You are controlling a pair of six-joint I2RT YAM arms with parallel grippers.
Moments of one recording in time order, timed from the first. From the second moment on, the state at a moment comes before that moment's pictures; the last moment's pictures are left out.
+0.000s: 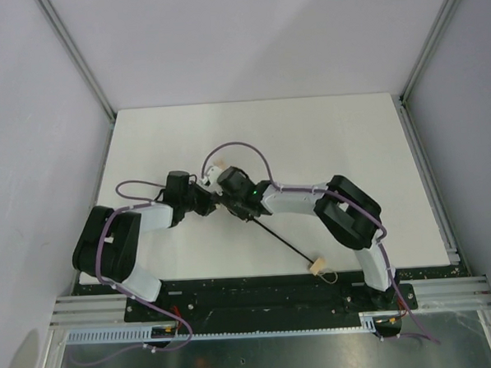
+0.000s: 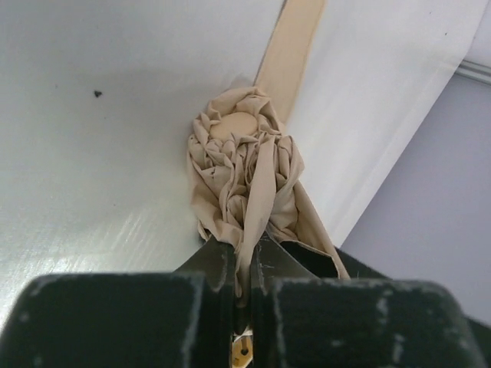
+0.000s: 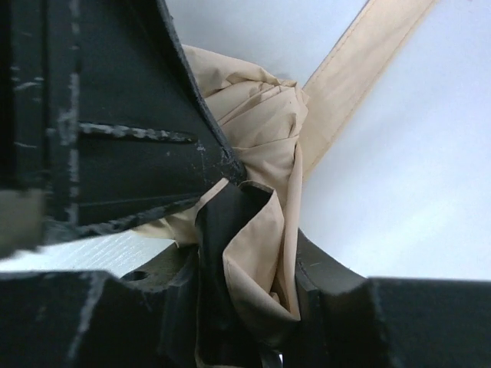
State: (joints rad) left arm -0.27 1.58 0.59 0.20 0.33 -1.25; right arm 0.98 2.07 1.39 -0.12 0.20 -0.11
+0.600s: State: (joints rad) left arm -0.26 1.53 0.61 0.14 0.32 -1.16; right arm 0.62 2.25 1.40 0.12 -0.99 0.06
